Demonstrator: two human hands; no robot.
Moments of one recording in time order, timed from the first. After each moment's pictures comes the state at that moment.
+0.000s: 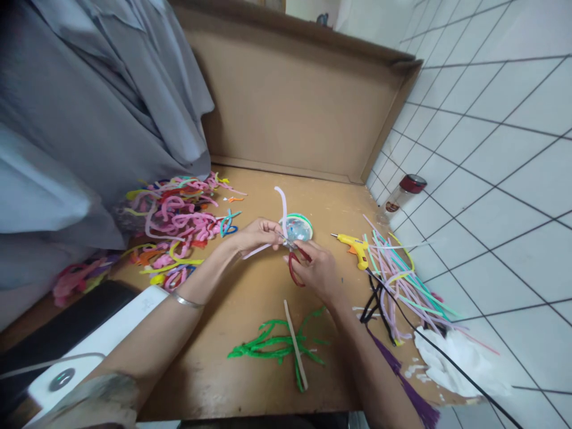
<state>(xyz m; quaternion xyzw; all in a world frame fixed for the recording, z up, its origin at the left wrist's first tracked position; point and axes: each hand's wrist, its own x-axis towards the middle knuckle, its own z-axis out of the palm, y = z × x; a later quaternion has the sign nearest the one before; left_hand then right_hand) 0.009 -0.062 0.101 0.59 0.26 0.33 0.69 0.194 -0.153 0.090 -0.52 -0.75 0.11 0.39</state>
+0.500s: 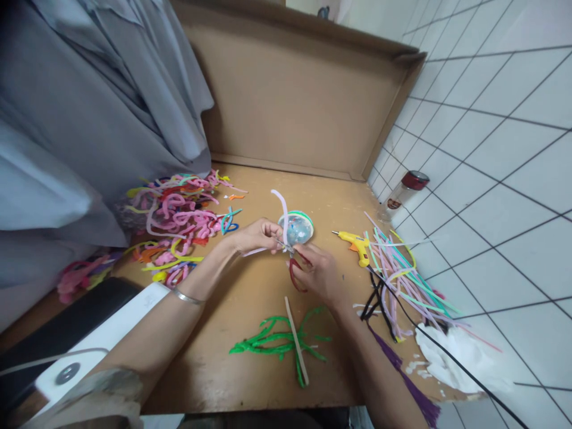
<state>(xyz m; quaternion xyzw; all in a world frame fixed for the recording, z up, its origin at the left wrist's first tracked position) 0.006 -0.062 0.099 0.63 0.22 0.26 0.70 0.198 -0.161 0.082 -0.47 -0.78 0.10 0.39</state>
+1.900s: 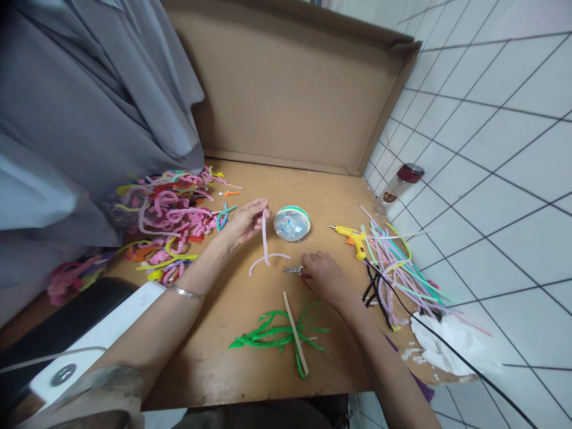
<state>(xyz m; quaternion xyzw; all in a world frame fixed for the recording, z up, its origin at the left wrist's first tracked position) 0.009 -0.050 0.101 0.38 0.28 0.48 0.74 0.221 -0.171 0.076 -0.56 -0.83 0.06 0.01</state>
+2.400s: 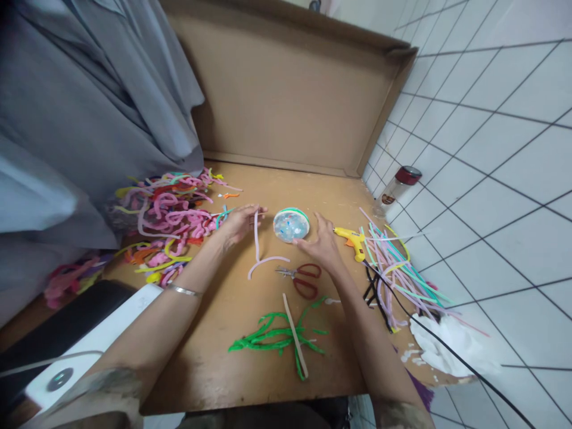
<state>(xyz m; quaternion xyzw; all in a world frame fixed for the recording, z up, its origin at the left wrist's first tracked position) -0.007 -0.028 0.075 0.33 0.39 0.51 0.69 0.225 -0.108 0.069 -0.63 -0.67 0.16 0.37</state>
